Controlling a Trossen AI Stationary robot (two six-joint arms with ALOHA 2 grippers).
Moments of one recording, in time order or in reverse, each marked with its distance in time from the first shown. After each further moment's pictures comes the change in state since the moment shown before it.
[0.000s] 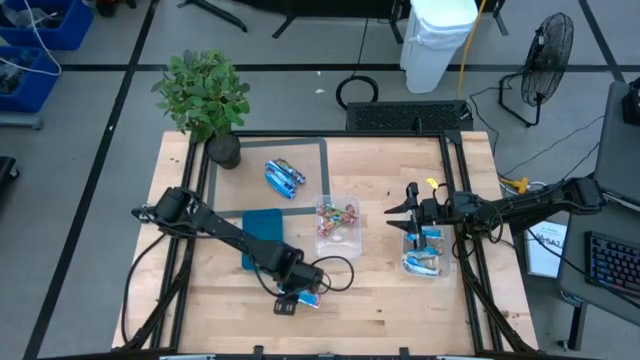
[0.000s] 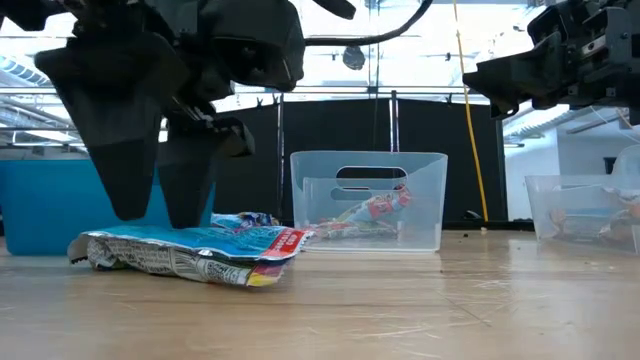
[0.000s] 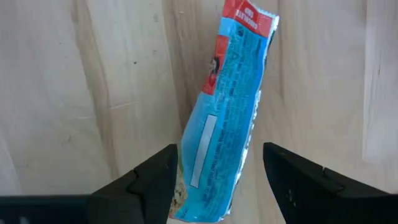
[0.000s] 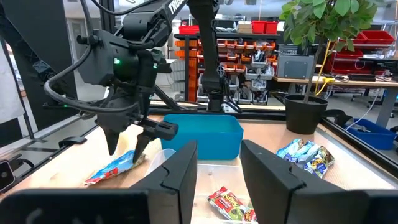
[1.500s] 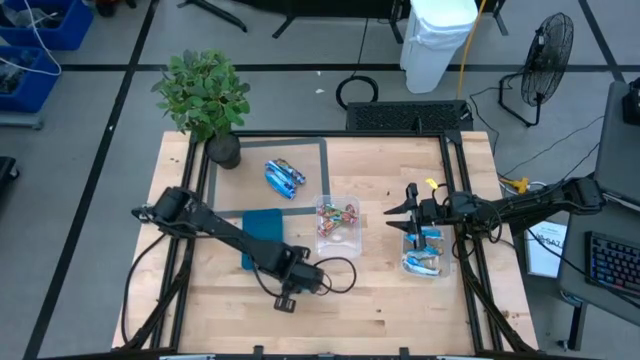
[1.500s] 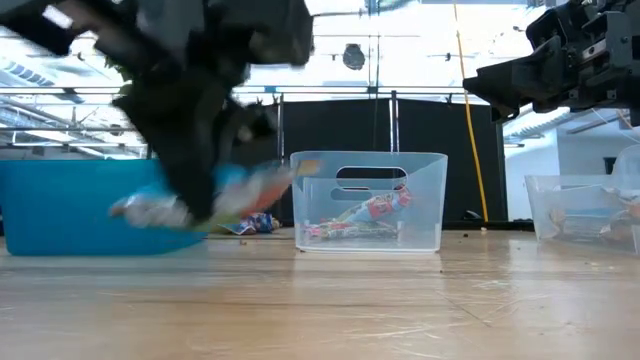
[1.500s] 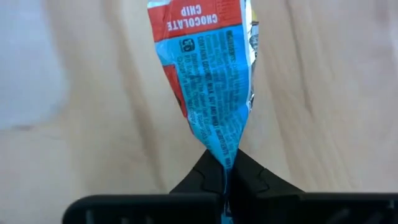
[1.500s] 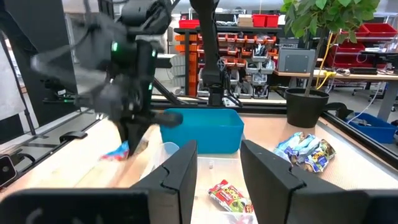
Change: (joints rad) left arm -0.002 -0.023 0.000 0.027 -0.131 0.155; right arm 0.000 0.000 0.000 -0.024 0.001 0.006
